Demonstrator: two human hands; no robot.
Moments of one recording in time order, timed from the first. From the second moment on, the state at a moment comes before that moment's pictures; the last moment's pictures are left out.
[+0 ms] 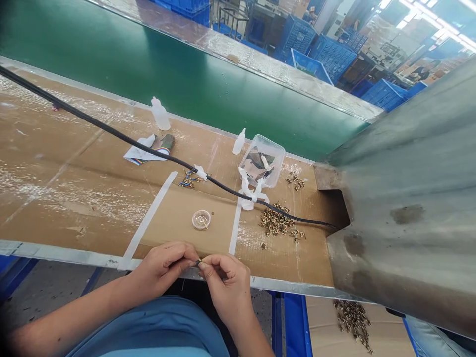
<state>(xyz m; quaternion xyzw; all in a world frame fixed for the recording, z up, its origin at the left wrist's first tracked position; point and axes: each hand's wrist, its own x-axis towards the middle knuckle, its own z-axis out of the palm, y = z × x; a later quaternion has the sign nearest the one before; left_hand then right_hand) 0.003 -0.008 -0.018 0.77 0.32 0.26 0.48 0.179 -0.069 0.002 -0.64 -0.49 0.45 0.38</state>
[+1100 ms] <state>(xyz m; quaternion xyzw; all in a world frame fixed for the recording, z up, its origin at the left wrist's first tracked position) 0.003 0.000 -0.009 0.74 0.34 0.23 0.53 0.181 -0.068 0.008 -0.62 -0.54 0.42 0.38</state>
